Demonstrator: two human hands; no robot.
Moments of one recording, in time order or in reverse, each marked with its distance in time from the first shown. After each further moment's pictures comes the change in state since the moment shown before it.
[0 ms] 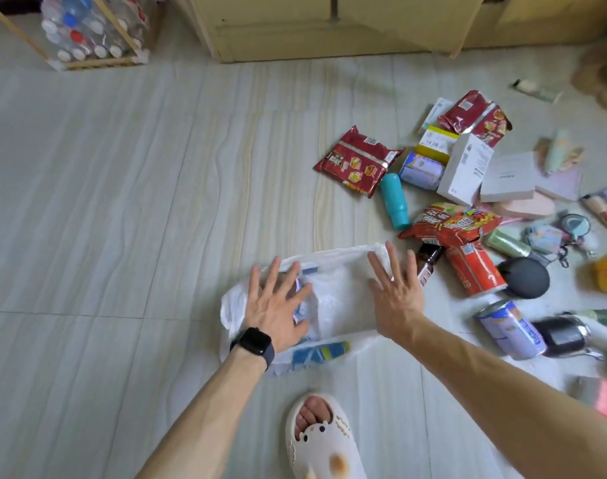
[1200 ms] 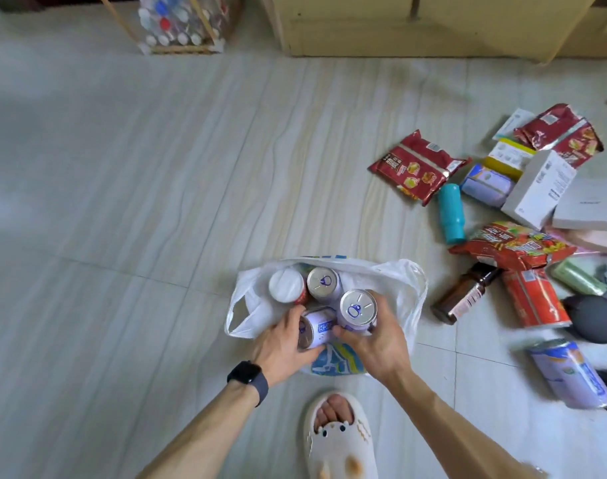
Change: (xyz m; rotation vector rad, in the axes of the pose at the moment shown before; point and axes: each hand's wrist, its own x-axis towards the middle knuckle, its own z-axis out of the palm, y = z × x) left_hand -0.067 -0.003 0.035 -0.632 -0.025 -0.356; right_hand -0.043 -0.076 -0.019 1.778 0.130 0.041
